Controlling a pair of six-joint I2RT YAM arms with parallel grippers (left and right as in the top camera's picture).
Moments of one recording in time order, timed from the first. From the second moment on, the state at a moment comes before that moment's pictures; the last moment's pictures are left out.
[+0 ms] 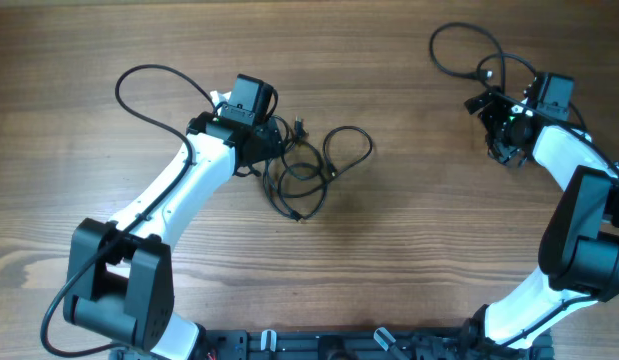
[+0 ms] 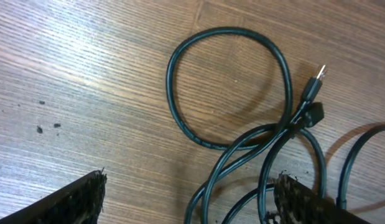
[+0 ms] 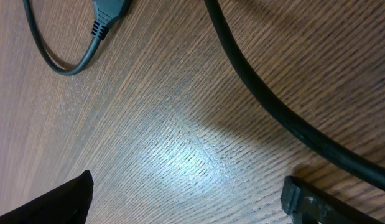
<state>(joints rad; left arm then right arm) -0.36 1.71 1.18 -0.68 -0.16 -0.65 -0.27 1.90 1.10 -0.24 -0.31 0.71</state>
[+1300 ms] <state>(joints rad) -0.16 1.86 1.18 -0.58 0.10 -0.53 -0.26 1.90 1.12 -0.62 -0.55 0.79</state>
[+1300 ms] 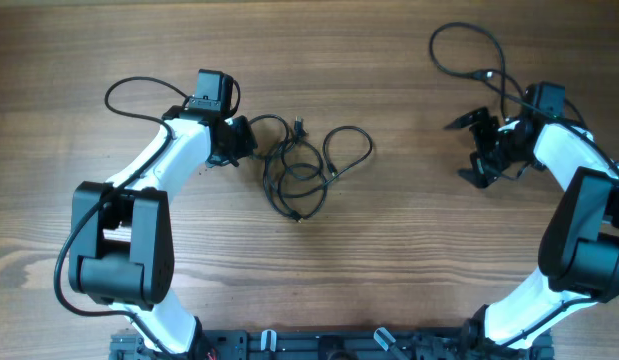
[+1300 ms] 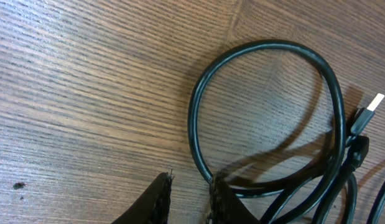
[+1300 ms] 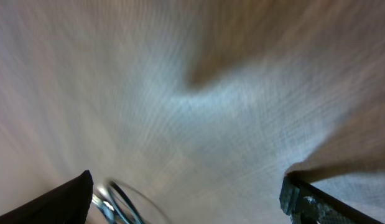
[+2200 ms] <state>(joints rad) -0.16 1.92 1.18 -0.52 0.14 -0.53 0.31 1.89 1.11 -0.59 -0.82 0.44</state>
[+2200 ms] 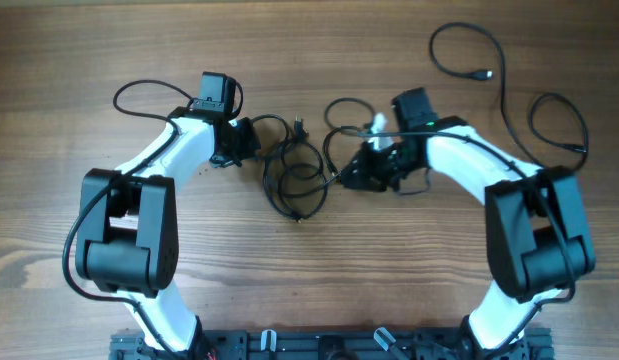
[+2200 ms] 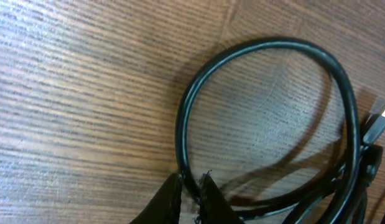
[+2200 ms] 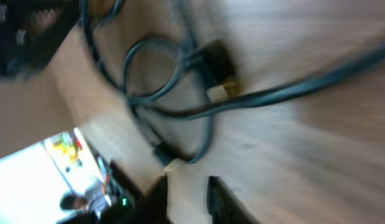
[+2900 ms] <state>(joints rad) -0.16 1.95 1.18 -0.49 0.15 -0.53 0.70 1.79 1.20 -0.21 -0.24 0.95</state>
